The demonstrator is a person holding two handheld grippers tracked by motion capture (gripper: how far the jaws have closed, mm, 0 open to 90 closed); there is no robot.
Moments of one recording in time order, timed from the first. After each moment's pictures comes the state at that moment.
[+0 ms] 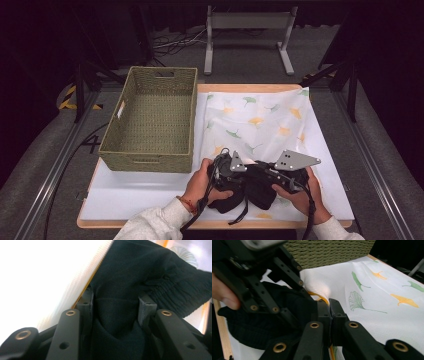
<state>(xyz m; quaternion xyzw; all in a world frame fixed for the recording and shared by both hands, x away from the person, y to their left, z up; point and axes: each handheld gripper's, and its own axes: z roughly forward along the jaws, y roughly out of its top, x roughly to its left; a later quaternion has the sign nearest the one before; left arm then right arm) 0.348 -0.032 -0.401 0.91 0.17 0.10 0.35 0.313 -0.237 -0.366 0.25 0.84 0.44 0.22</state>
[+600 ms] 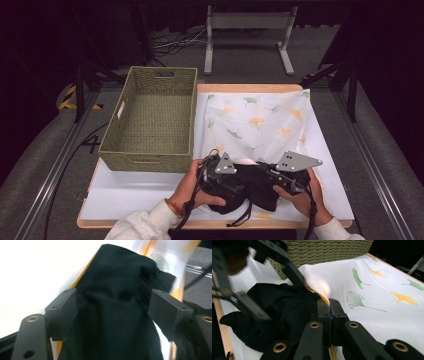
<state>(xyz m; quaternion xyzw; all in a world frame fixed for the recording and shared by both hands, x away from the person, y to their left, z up) 0.329 0.014 -0.382 0.90 0.15 0.08 0.40 0.311 -0.240 -0.367 0.25 0.83 0.44 0.22</state>
